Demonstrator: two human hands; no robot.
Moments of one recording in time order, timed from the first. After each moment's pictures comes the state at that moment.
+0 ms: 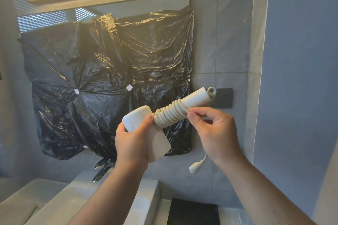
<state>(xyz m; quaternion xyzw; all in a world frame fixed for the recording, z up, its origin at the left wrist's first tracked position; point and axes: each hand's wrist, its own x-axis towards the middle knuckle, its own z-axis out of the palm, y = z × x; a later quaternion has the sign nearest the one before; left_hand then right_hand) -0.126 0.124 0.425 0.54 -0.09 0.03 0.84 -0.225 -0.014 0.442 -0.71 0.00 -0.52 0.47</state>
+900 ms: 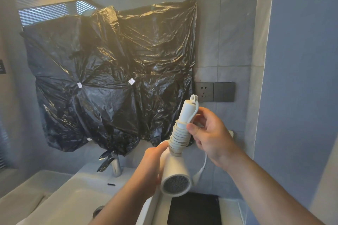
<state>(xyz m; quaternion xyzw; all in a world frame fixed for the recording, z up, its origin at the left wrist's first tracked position) -0.132 0.124 0.362 0.64 -0.18 -0.27 0.70 -0.215 -0.023 0.413 -0.69 -0.04 -0.30 0.66</state>
